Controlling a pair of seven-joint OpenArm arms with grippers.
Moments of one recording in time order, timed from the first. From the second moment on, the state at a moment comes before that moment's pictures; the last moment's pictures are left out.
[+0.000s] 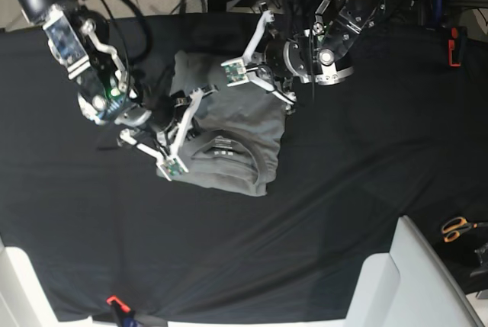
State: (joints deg) left arm 8.1 -17.5 29.3 95.9 1.8 -41.7 47.1; right arm 0.6 15.9 -28.3 92.3 22.8 5.1 -45.7
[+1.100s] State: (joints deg) left arm 17.6 -23.4 29.2 102.8 1.6 -37.6 44.5; right arm 14.7 14.6 -28.9 61.7 22.7 8.3 -32.3
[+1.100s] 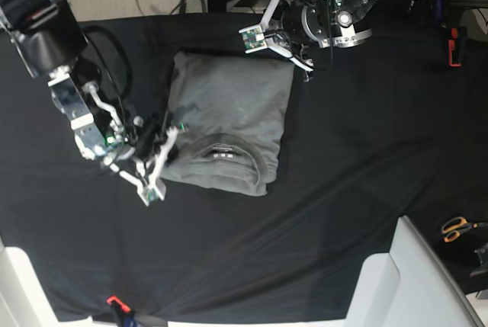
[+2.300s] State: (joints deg) left arm 20.4 -23.5 29.2 102.4 1.6 -37.6 44.3; right arm 22.6 -1.9 -32.3 54.5 22.5 15.4 -41.9
